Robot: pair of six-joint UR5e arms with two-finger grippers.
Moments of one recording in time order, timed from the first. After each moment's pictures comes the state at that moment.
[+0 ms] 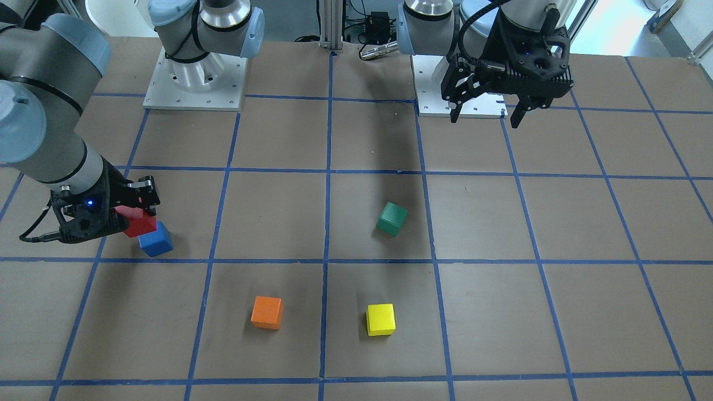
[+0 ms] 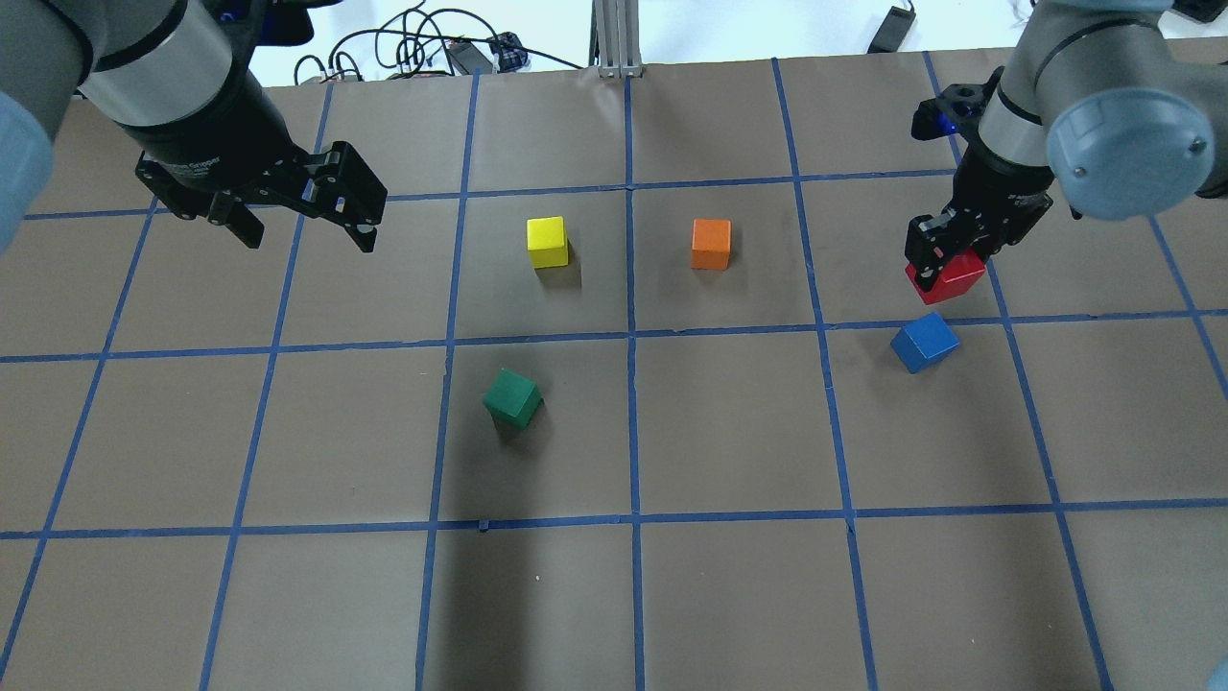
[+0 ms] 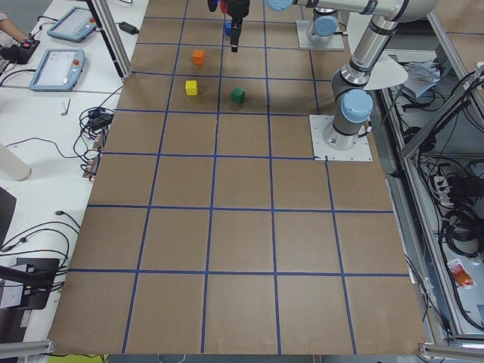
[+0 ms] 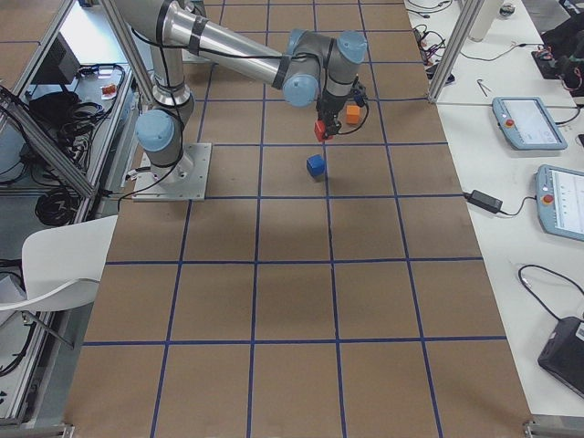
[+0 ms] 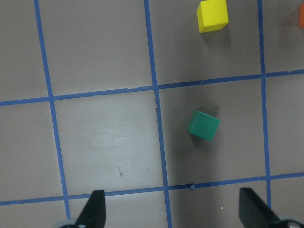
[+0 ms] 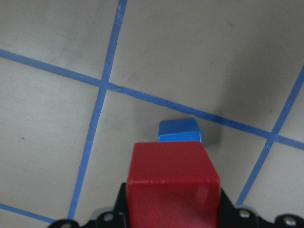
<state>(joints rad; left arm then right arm) -1.58 -1.50 -1.56 -1.60 1.58 0.07 1.39 -1.37 1.75 -1.83 -1.60 -0.50</state>
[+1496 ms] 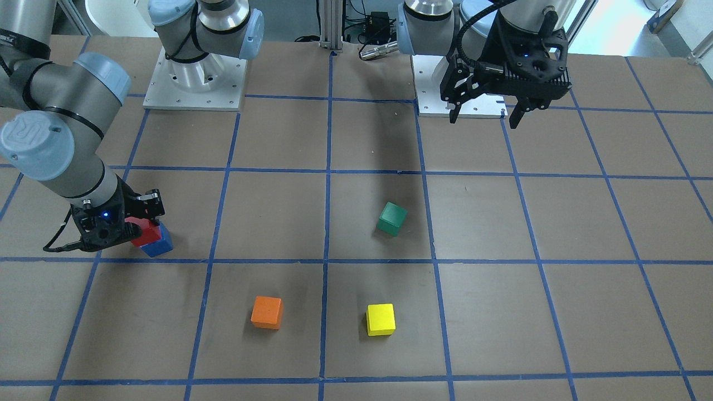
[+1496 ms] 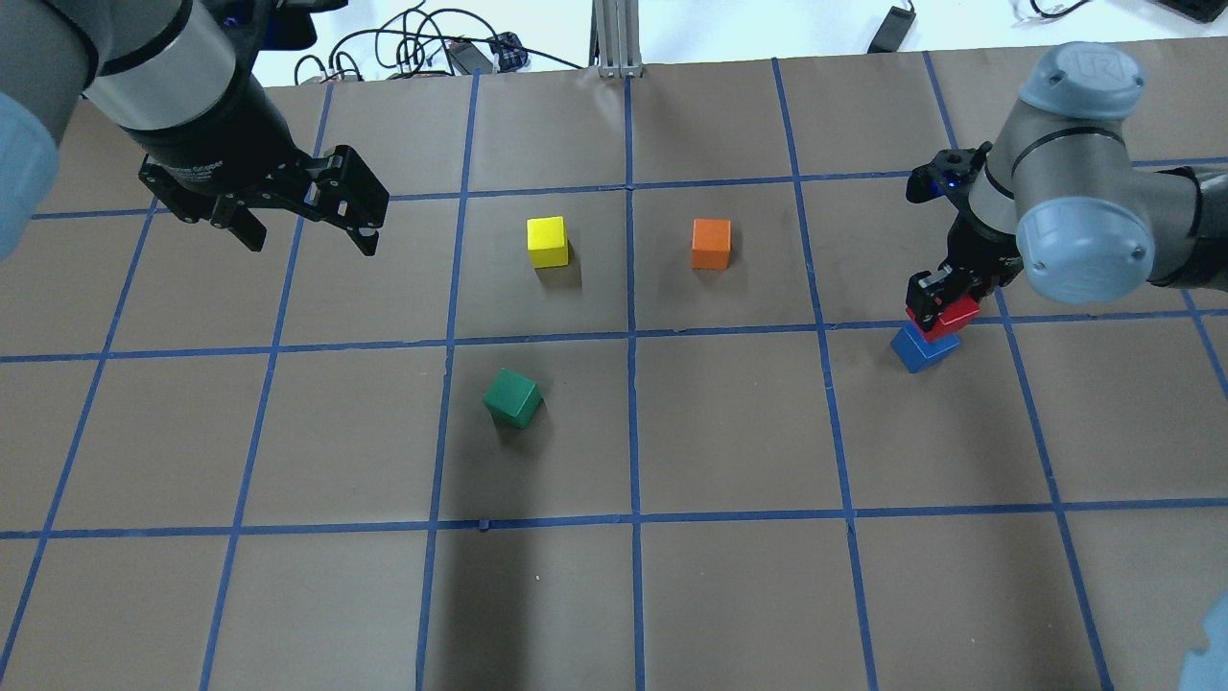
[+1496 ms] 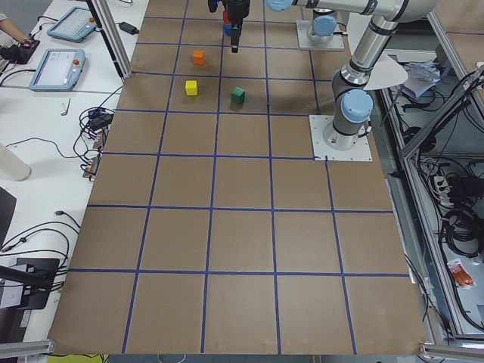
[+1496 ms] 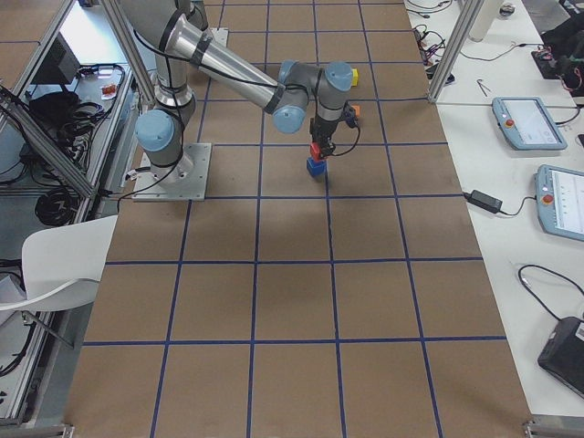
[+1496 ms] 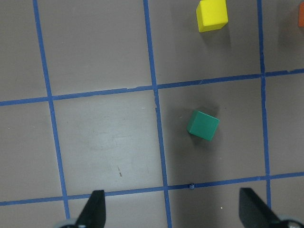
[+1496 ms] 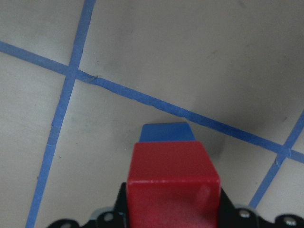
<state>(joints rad) -1.59 -1.50 -1.57 -1.60 1.58 0.07 1.35 -1.33 1.89 -2.02 -1.62 -0.58</state>
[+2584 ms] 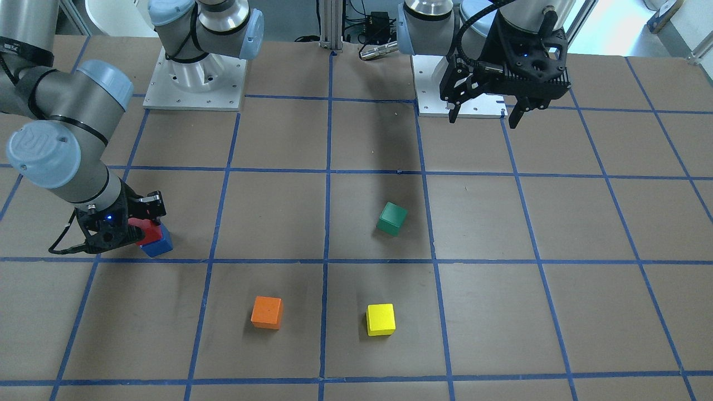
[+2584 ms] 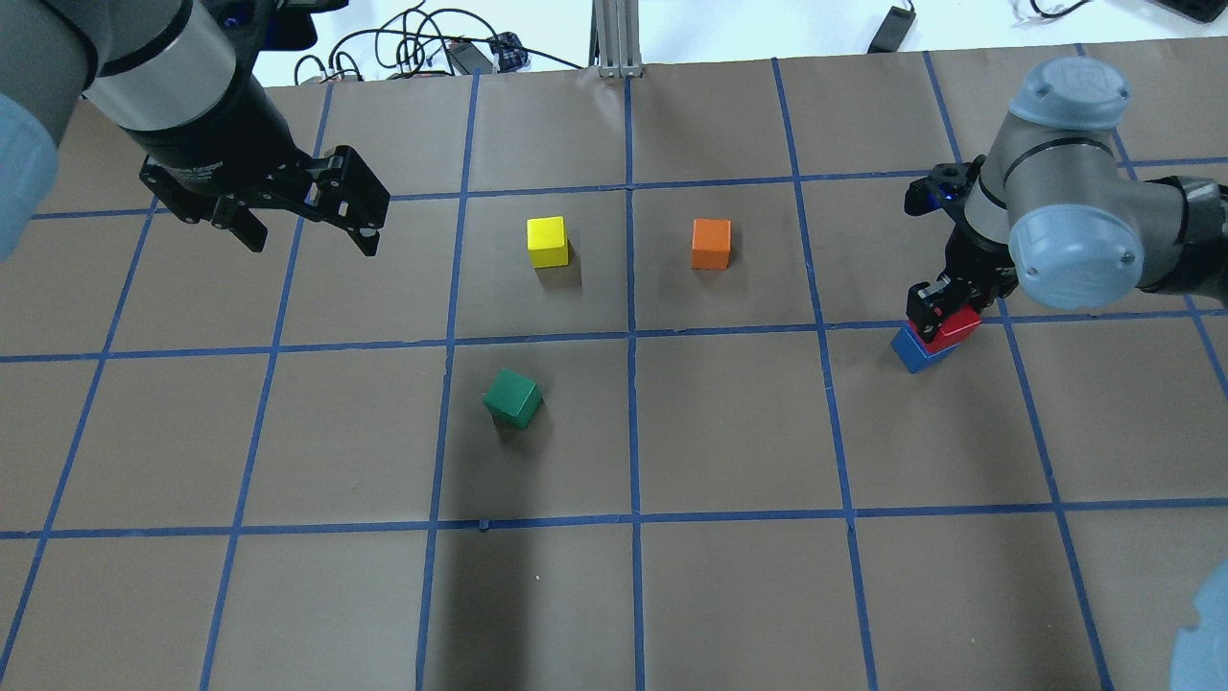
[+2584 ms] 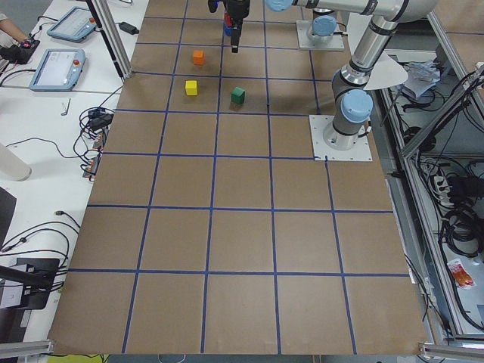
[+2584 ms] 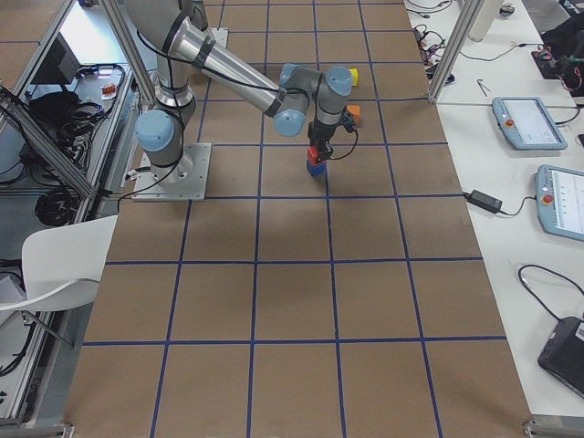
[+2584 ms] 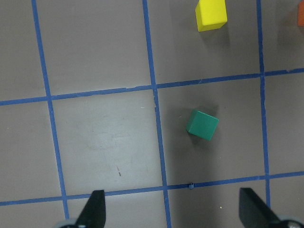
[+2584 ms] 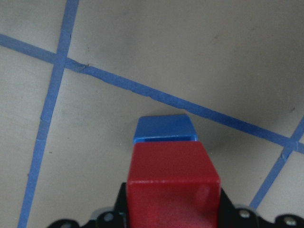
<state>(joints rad) -1.59 -1.50 -1.57 -1.60 1.57 0.08 1.35 -1.32 1.90 -2.02 -1.64 -0.57</state>
